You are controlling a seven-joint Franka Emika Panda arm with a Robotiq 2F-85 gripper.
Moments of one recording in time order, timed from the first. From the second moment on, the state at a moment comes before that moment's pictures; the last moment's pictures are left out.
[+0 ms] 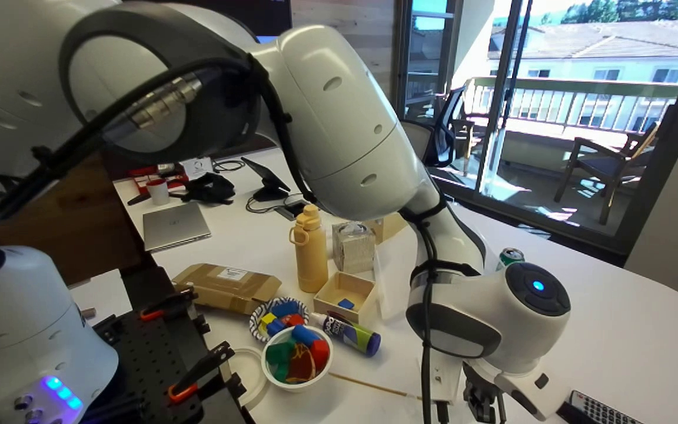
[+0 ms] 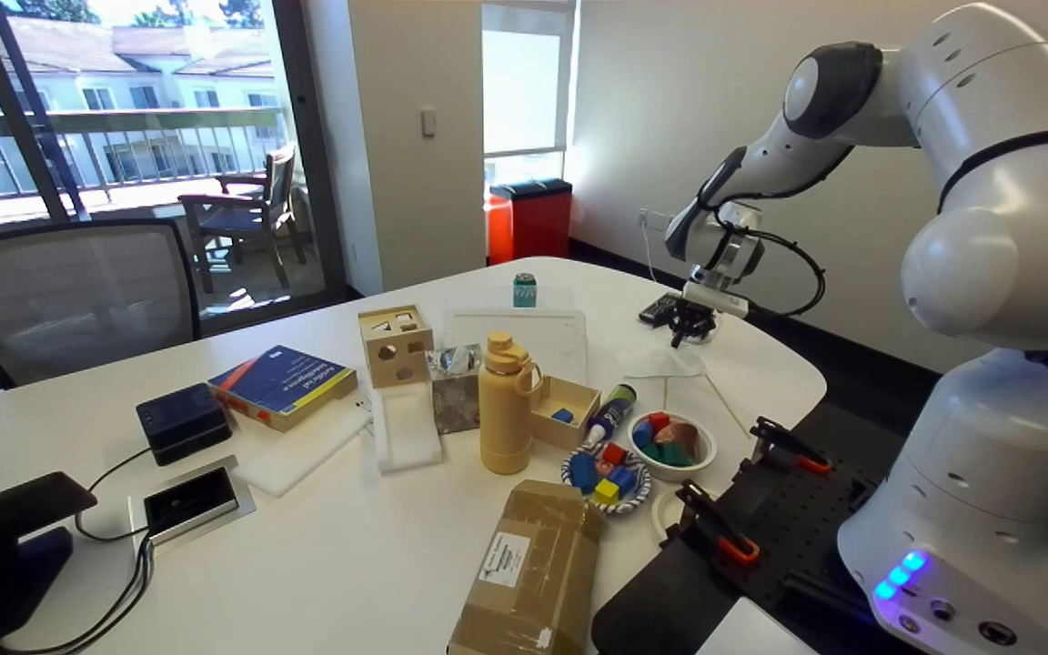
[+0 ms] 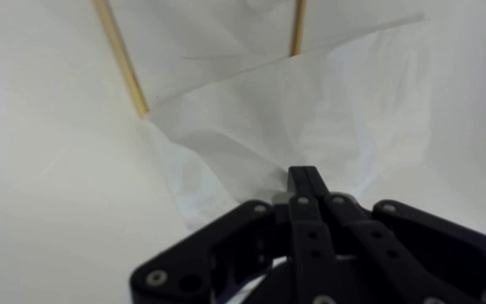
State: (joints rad) arm -0.76 0.99 0.06 -1.62 0.38 2.64 -0.16
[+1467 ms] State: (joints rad) arm -0.96 0.84 0.13 -1.87 0.35 2.09 -0.74
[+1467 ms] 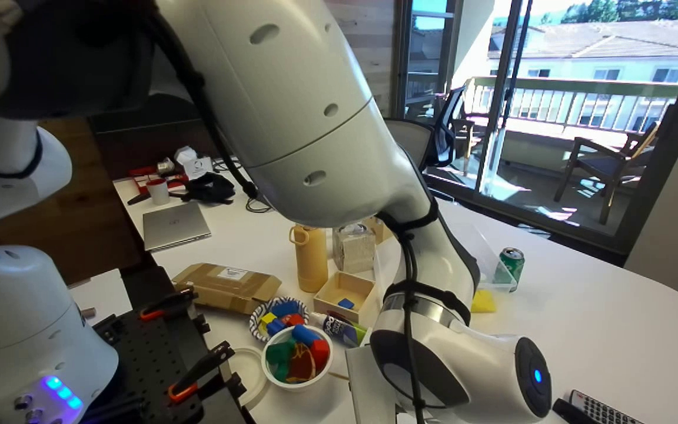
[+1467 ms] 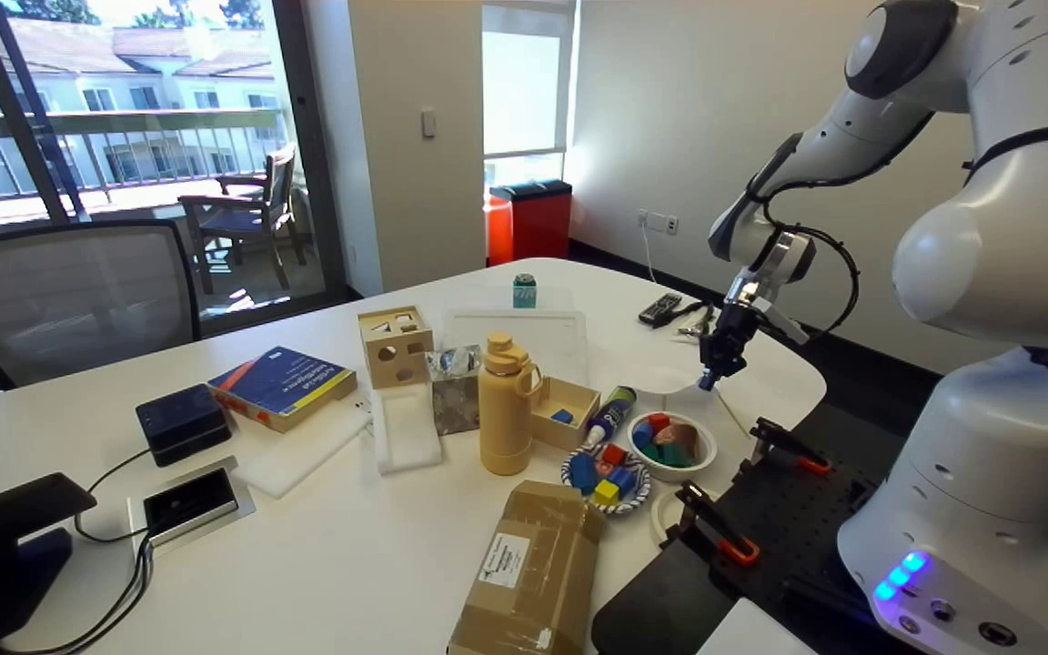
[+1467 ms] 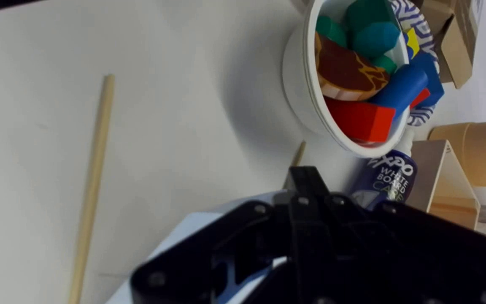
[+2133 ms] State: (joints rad) arm -0.85 0.93 0.02 -1.75 0.32 1.98 -0.74
